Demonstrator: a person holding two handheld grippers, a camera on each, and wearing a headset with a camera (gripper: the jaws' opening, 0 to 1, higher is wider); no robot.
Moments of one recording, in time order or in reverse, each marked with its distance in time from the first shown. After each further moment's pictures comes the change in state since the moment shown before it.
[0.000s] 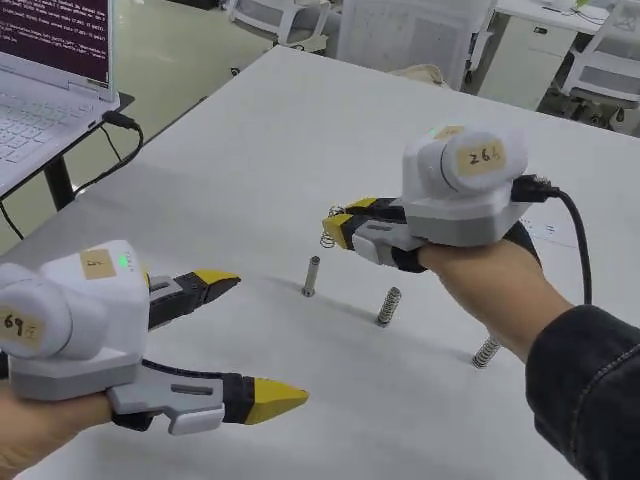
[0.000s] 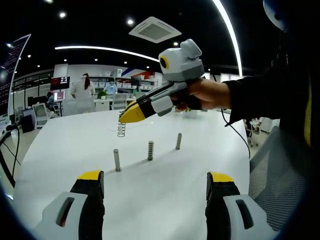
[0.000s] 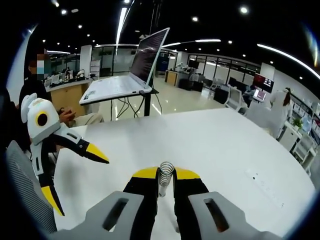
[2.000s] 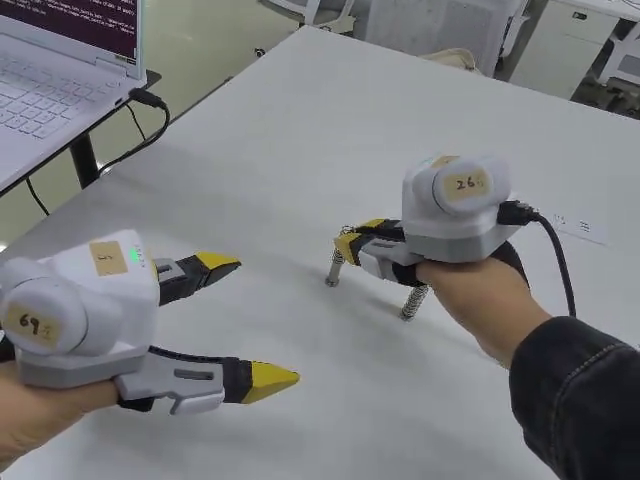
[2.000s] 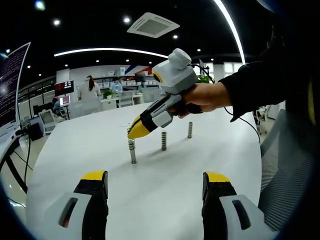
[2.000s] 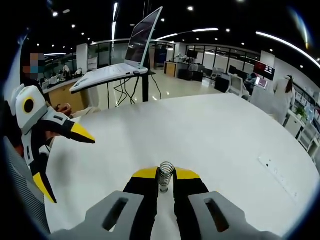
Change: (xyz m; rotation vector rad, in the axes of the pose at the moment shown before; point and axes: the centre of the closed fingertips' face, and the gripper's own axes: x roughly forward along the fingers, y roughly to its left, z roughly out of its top) left arm -0.010 0.023 -0.017 0.089 0.047 0.077; right arm 0.039 -0.001 -0.040 0.054 0.068 0.020
